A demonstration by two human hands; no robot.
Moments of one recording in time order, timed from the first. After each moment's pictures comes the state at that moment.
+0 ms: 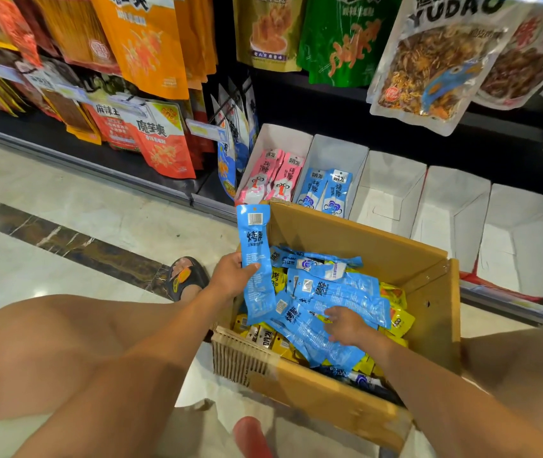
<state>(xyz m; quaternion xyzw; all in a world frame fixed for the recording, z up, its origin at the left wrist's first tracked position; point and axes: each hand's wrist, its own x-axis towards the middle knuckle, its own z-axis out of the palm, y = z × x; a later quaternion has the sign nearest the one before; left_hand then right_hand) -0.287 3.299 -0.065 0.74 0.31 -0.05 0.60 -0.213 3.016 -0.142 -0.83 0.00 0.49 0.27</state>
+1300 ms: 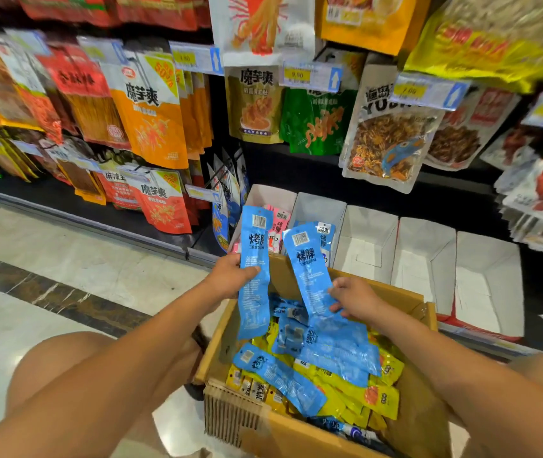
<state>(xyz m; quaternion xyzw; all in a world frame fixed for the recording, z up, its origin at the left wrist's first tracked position) -0.248 3.301 0.071 0.76 0.26 -0.07 0.60 -0.137 3.036 0.023 -0.84 -0.05 0.32 0.43</state>
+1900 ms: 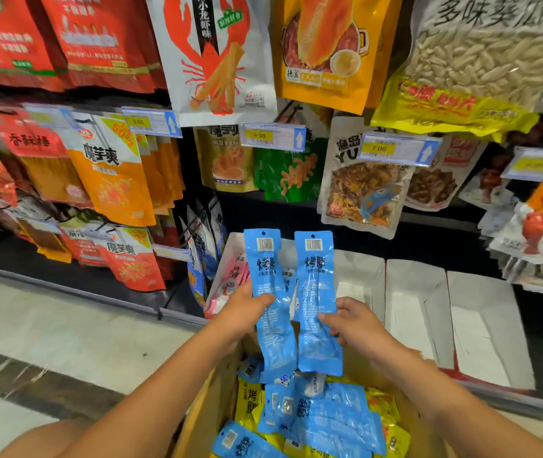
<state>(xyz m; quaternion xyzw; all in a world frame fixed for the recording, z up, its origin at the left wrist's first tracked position) -0.153 3.260 0.100 0.74 0.19 -0.08 0.64 -0.101 3.039 0.088 -0.78 -0.03 0.26 0.57</state>
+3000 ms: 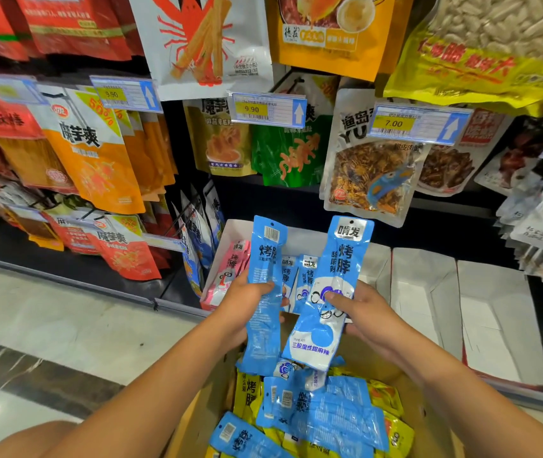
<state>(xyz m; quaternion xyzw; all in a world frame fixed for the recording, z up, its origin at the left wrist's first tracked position) -0.131 3.255 0.082 0.61 0.26 -0.06 0.75 -0.074 3.044 0.080 -0.69 0.00 0.28 0.66</state>
